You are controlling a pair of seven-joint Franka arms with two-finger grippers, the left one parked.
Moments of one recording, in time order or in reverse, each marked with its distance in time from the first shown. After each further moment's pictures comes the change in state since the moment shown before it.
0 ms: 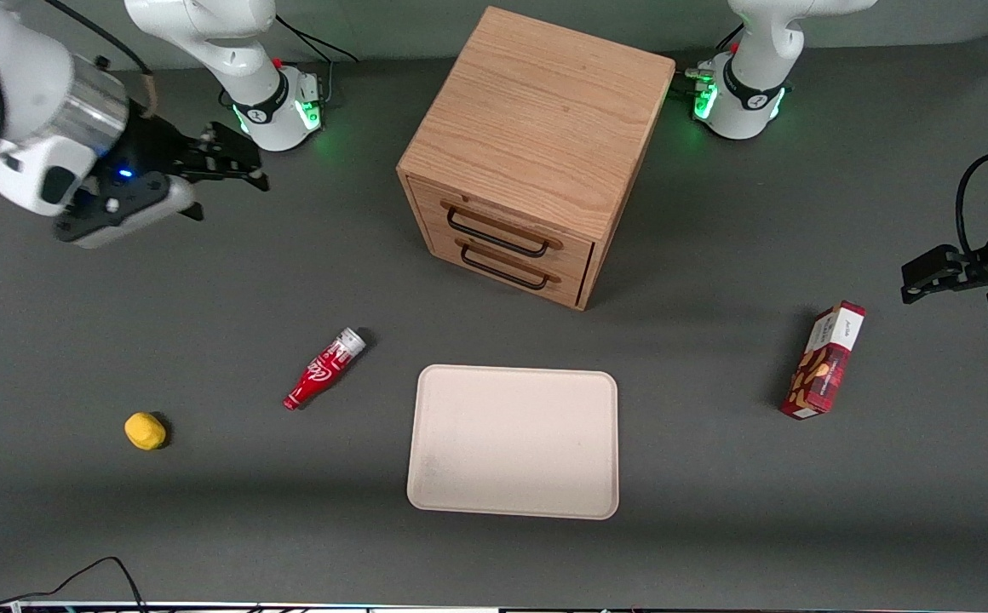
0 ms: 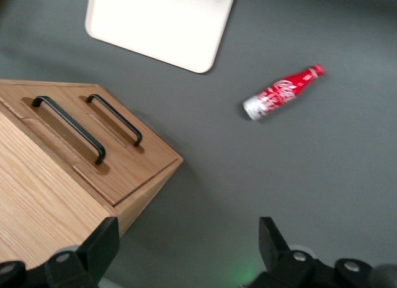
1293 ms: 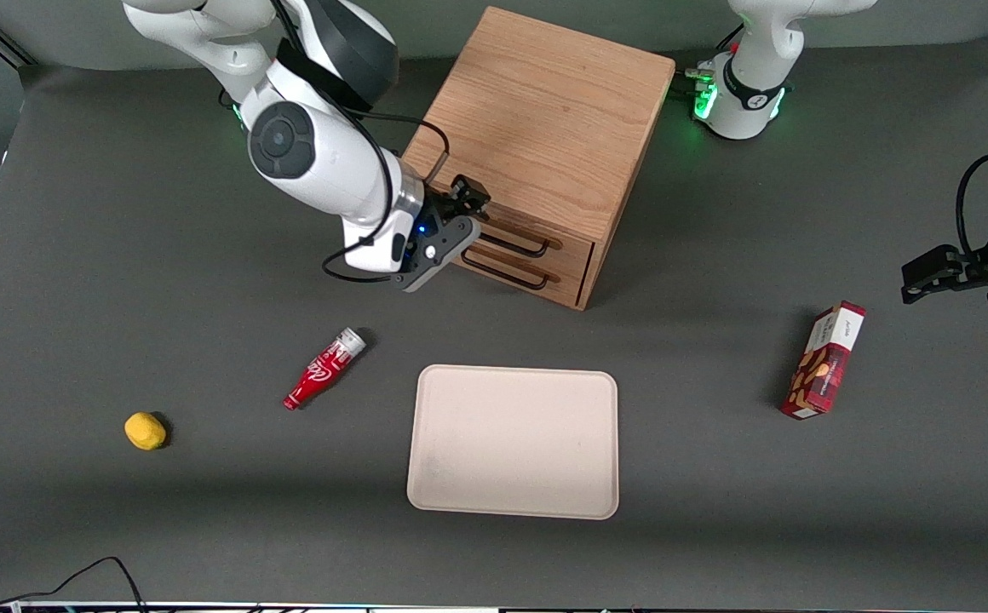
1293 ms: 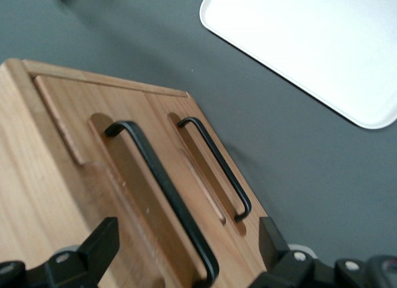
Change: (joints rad) arm 0.133 0.266 0.252 -0.217 -0.013 0.569 0.003
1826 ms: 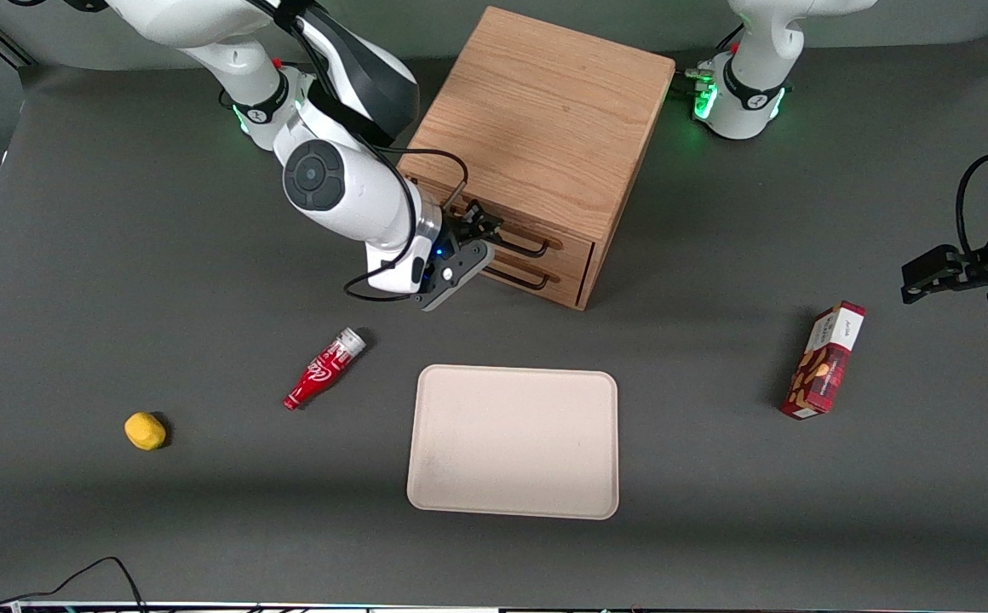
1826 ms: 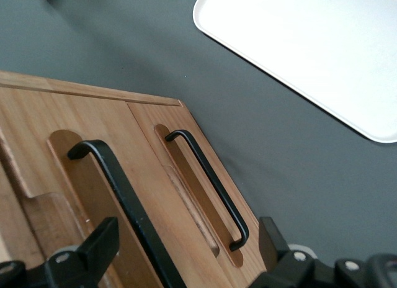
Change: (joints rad) arm 0.017 0.051 0.001 -0.051 -0.025 0.111 0.000
